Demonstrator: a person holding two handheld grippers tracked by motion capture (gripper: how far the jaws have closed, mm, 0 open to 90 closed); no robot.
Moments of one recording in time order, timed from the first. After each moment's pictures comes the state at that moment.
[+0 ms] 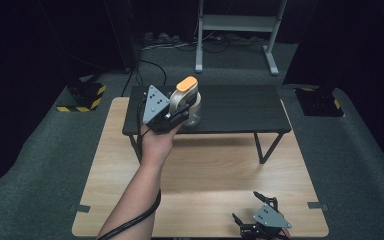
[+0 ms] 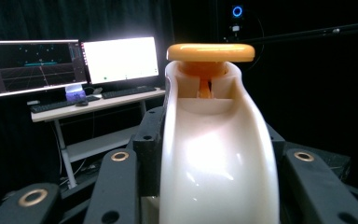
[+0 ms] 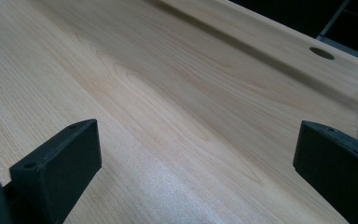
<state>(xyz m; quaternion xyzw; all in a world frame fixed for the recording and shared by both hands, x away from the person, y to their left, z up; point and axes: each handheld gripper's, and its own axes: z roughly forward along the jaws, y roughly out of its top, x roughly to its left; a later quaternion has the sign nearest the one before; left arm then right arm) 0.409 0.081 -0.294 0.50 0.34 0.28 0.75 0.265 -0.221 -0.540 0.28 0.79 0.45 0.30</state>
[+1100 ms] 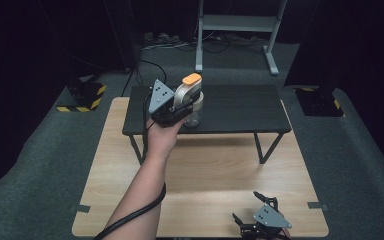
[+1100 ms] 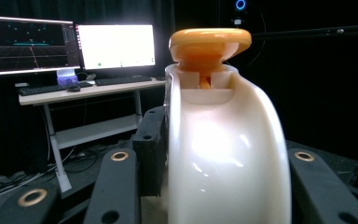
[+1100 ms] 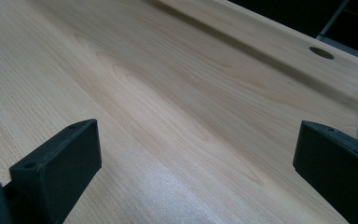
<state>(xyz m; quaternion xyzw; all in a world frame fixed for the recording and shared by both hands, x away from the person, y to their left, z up) 0.435 0.078 -0.299 0.49 0.36 0.25 0.75 0.265 -0.221 -0.540 0.28 0.79 0.45 0.30</state>
